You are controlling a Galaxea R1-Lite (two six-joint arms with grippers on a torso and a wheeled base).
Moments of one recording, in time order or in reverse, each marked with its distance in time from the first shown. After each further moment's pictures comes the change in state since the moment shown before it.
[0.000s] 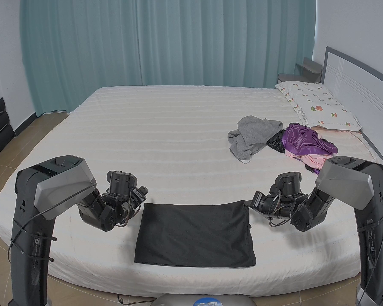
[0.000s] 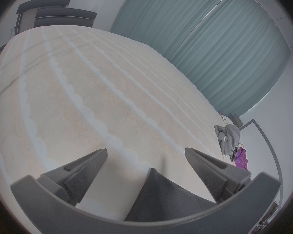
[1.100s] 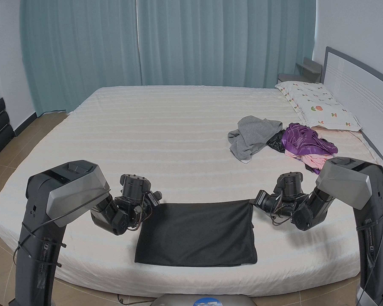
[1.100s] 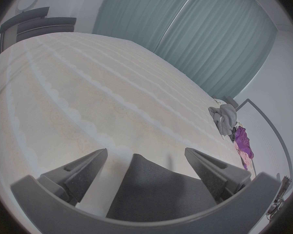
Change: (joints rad) left arm -0.074 0.050 -0.061 0.003 -0.005 0.126; right arm -0.024 0.022 -0.021 -0.002 -0.072 0.030
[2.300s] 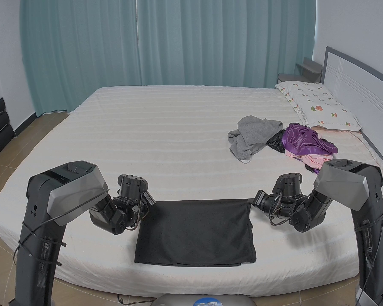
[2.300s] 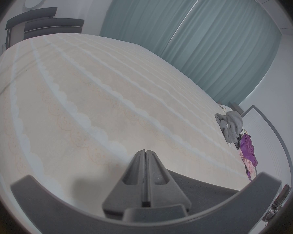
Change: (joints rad) left arm 0.024 0.016 -0.009 -0.007 0.048 -0.028; right arm -0.001 0.022 -0.005 -0.048 0.009 0.004
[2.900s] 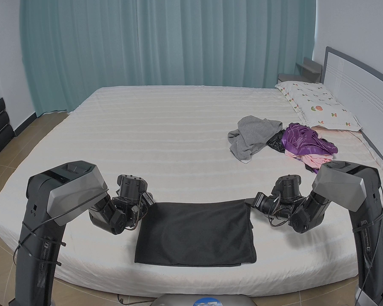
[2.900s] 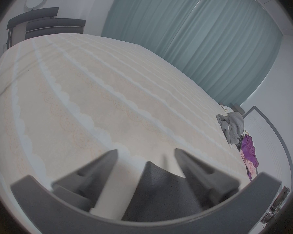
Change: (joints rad) left arm 0.001 0.000 0.001 0.006 0.006 -0.005; right arm 0.003 0.024 -0.015 0.002 0.008 -0.024
